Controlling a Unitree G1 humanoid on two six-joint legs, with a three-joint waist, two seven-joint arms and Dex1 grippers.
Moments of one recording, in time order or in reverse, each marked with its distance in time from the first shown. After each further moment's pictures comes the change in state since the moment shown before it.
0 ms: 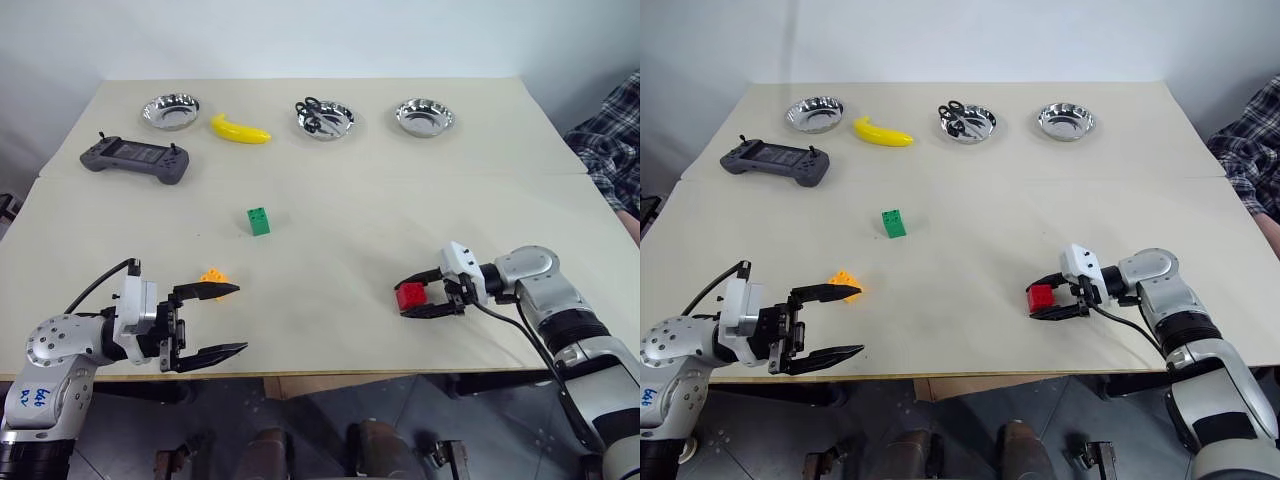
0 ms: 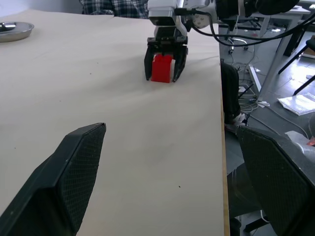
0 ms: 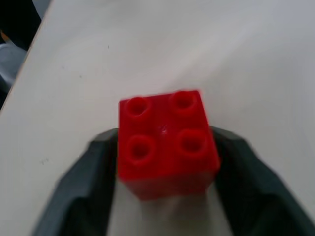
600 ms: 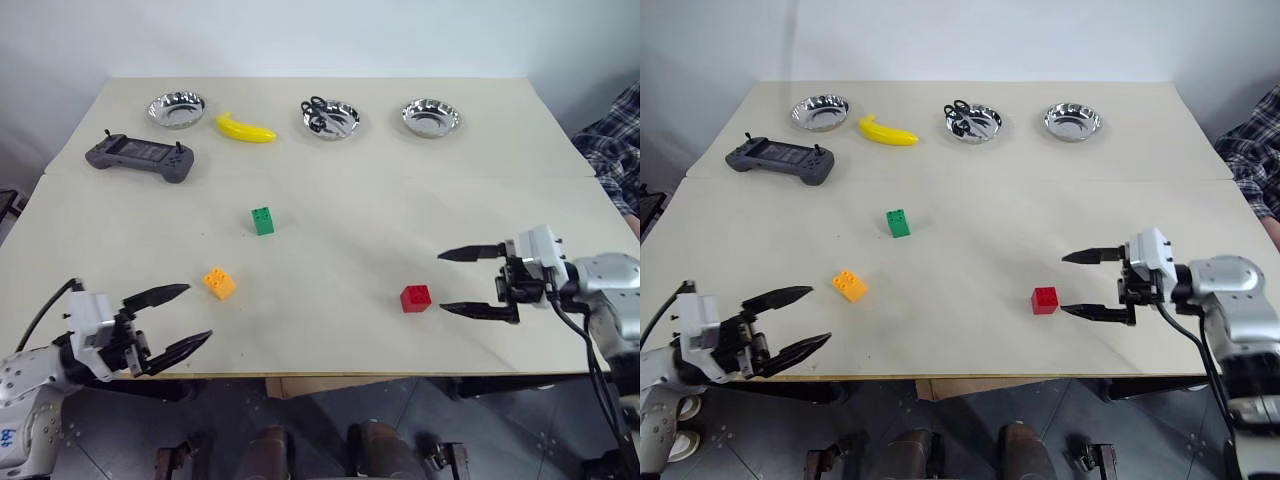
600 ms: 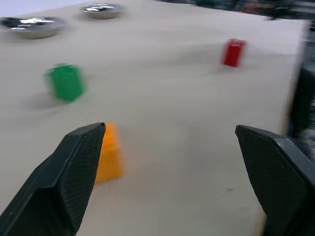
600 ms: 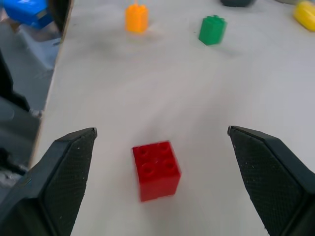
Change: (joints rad) left arm 0.195 -0.072 0.250 0.081 0.003 -0.071 0.175; right arm 0.446 -0.177 -0.481 -0.607 0.231 0.307 -0.160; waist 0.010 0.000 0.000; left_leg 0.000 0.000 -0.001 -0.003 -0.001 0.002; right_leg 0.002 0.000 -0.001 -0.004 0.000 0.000
